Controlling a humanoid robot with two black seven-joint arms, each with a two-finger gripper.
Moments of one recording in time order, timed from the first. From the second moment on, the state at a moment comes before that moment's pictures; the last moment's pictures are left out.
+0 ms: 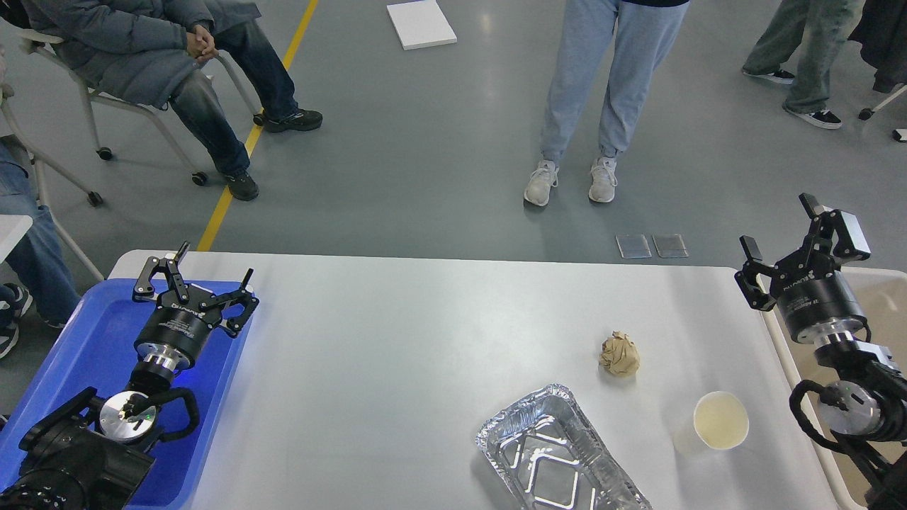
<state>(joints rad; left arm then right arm) -0.51 0.28 -1.02 -0.35 -0.22 -0.79 -0.19 0.39 -0.49 0.99 0.91 -0.32 0.14 0.56</state>
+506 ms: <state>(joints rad) -0.51 0.28 -1.02 -0.35 -0.22 -0.79 -0.19 0.40 -0.49 0.99 0.91 -0.32 0.14 0.56</state>
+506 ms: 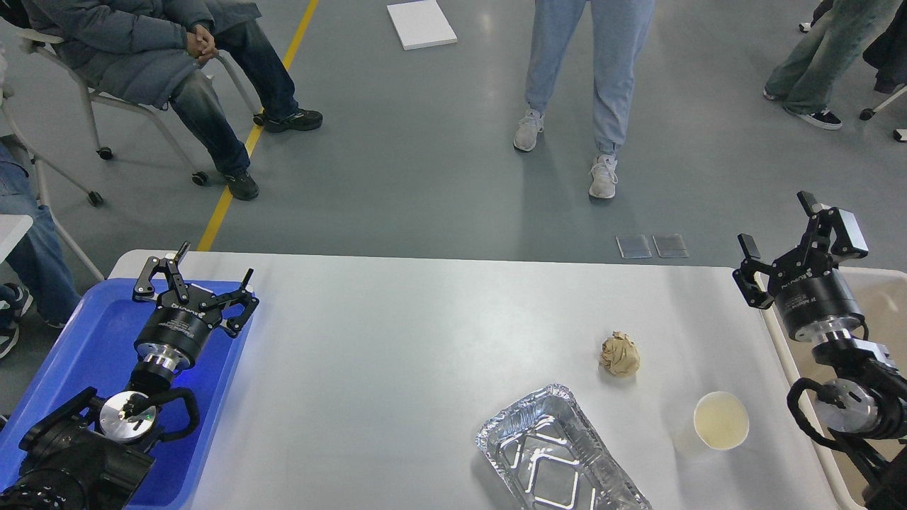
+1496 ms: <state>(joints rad) -0.51 0.28 -1.02 -0.35 -0.22 -0.79 -0.19 0.40 -0.50 1.00 0.89 -0.32 0.14 0.56</state>
